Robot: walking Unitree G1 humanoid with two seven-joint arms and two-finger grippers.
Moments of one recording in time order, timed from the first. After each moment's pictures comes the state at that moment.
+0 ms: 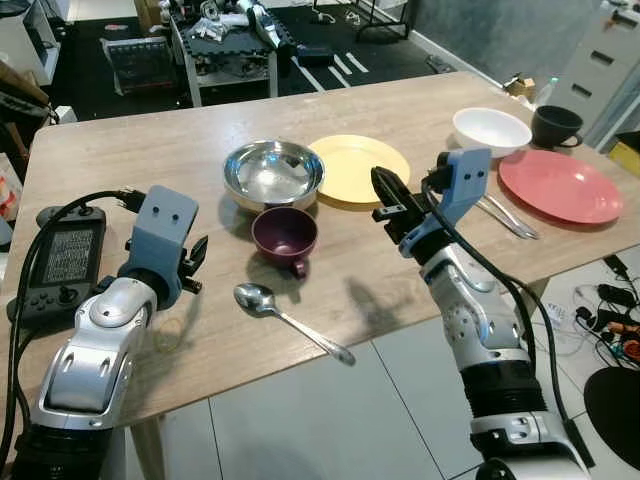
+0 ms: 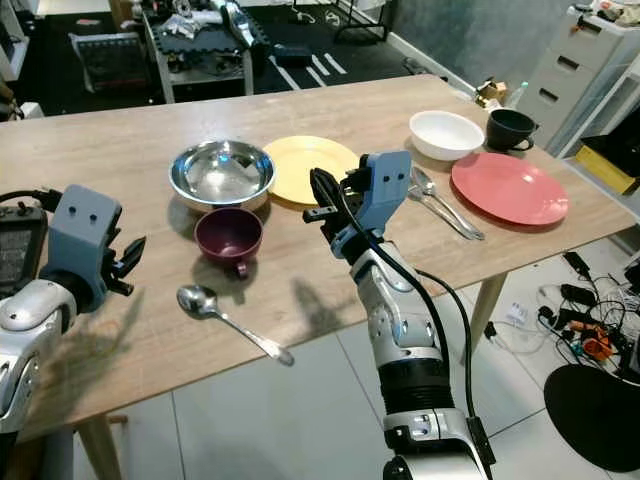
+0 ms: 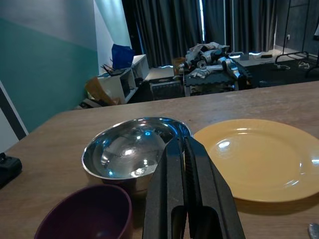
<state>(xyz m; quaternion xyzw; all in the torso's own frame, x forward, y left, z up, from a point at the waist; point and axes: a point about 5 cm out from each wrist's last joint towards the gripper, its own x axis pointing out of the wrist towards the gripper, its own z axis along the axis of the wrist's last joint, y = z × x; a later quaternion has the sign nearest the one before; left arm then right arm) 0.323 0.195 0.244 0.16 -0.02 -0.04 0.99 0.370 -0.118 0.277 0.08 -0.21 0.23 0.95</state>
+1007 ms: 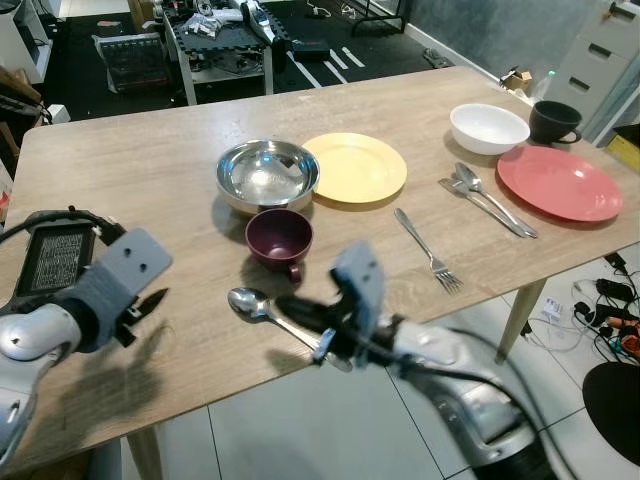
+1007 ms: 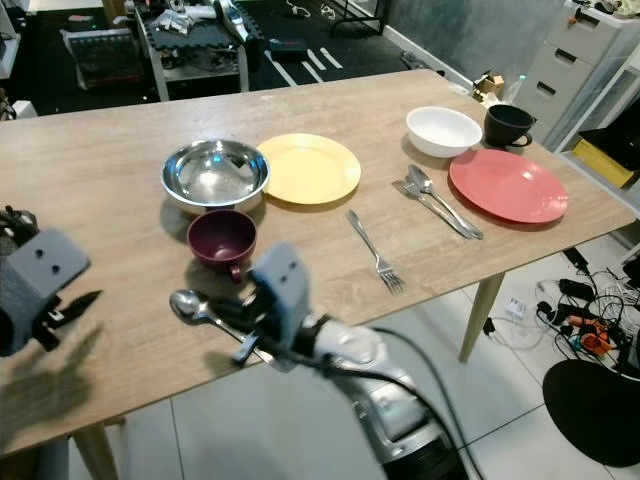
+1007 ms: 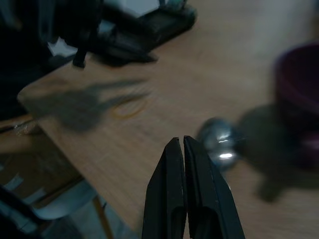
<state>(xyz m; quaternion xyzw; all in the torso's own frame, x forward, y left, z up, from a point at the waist) 0.282 0.249 0.240 0.35 0.08 -0.12 0.93 0.294 -0.038 0.196 -0.06 -0.01 0.52 0.85</state>
